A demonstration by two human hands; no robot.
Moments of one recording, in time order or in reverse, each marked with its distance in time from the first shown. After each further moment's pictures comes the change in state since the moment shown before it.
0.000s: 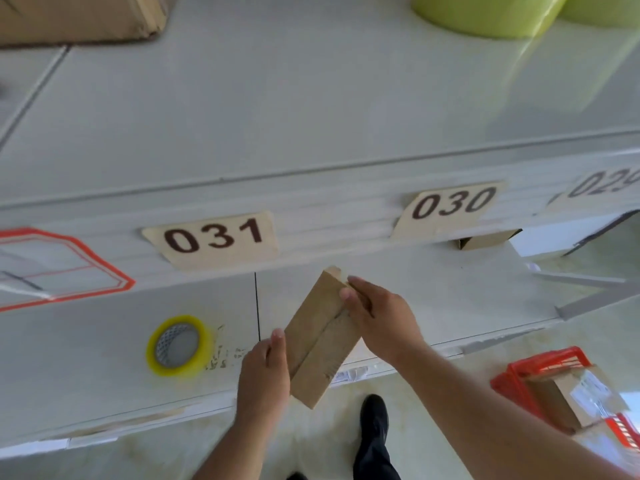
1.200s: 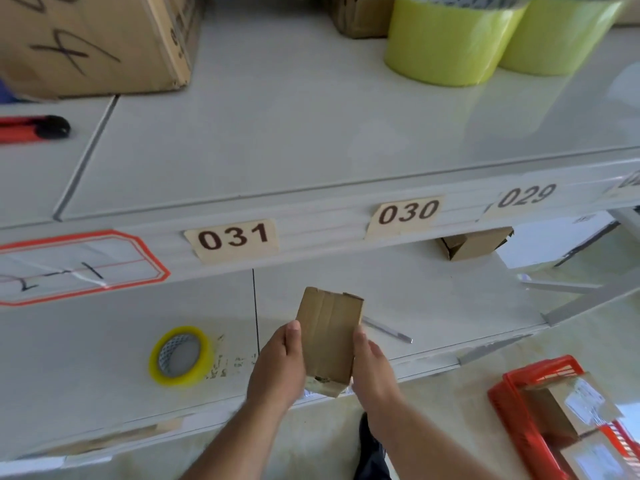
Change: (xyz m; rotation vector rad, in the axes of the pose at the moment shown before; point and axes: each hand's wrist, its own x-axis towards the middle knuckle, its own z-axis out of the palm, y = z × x) left_hand -0.018 0.047 -0.011 0.046 -0.139 0.141; right_hand -0.064 -0.016 0.036 0.688 0.010 0.649
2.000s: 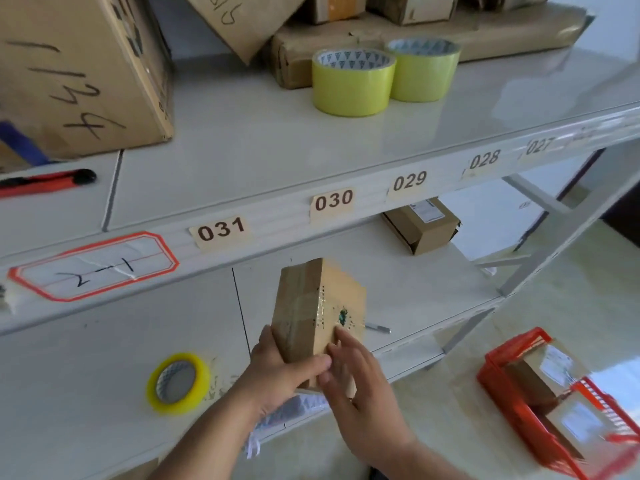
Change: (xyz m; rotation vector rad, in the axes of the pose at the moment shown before) left_hand -0.053 0.035 -0.060 -0.178 -0.433 0.081; right_hand -0.085 0.031 -0.020 -0.280 0.105 -0.845
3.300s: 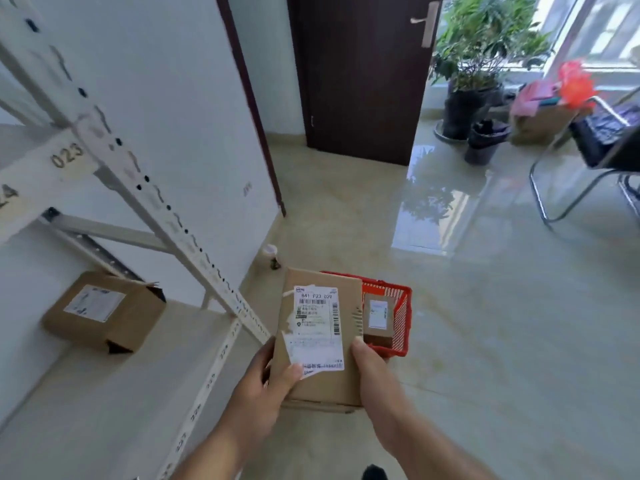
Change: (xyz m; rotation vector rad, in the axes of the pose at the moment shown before) left_hand 0.028 0.138 0.454 0.324 -0.712 0.220; right_hand -0.121 0.173 -0.385 0.897 0.873 0.823
